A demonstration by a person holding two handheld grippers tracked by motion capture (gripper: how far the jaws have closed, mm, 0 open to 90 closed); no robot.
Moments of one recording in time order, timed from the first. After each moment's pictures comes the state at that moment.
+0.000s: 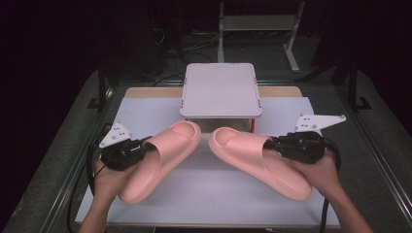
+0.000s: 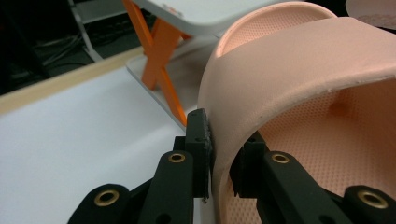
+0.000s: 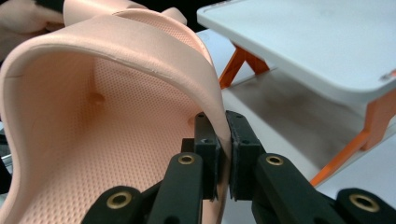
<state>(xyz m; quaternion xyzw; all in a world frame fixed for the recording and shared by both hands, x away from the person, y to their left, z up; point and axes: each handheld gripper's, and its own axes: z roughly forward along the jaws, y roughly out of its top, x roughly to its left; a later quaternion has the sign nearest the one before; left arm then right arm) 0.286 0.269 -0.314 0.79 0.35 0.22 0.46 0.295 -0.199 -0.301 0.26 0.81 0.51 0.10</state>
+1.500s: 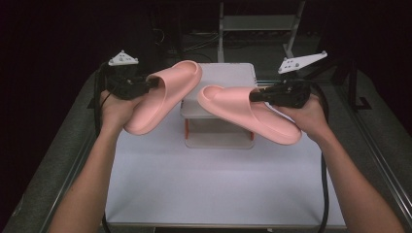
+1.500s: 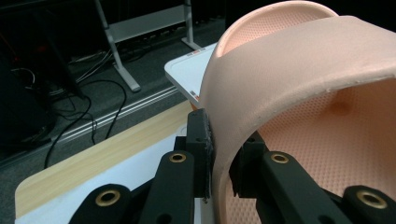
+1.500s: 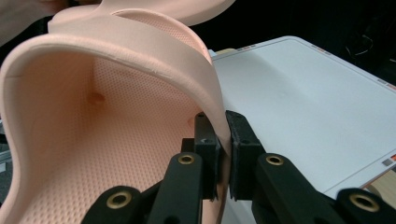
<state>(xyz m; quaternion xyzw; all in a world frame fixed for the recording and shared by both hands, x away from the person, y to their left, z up) 0.414 0.250 -0.220 0.77 0.37 0.25 0.45 0.395 -0.175 -0.231 0.23 0.83 0.50 0.10</state>
